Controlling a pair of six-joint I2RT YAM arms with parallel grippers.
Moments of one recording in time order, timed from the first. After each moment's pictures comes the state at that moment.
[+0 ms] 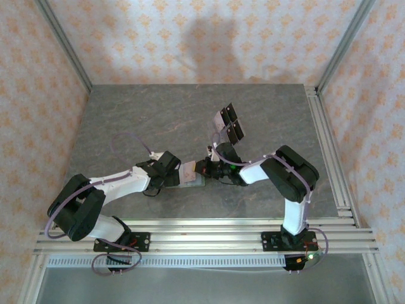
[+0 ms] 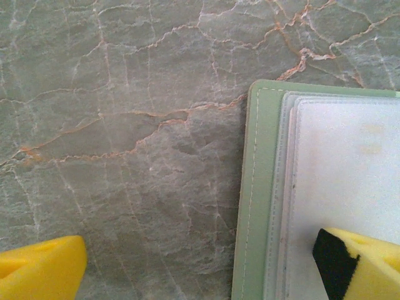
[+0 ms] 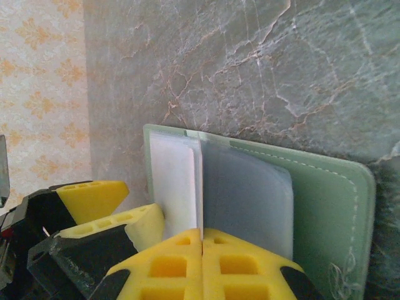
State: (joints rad) left arm -0.59 1.42 0.66 -0.49 -0.32 -0.74; right arm 0.70 1.89 0.74 0.57 -0.54 1.03
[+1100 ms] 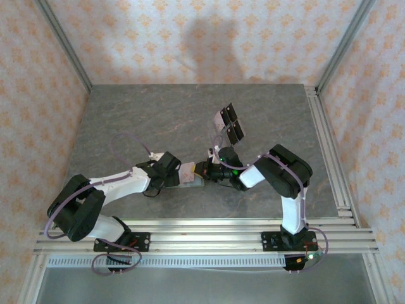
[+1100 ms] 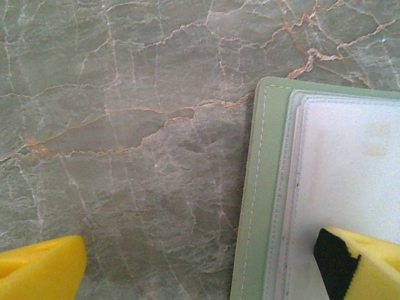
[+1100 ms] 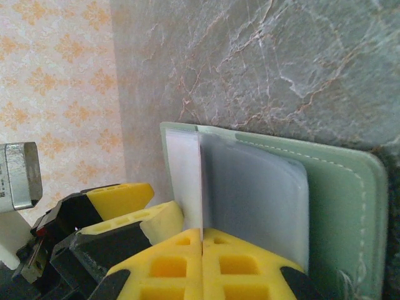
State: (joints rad) left arm -0.59 1.42 0.65 -0.49 -0.34 -0.76; right arm 0.70 1.96 0.68 0.81 -0.58 1.18
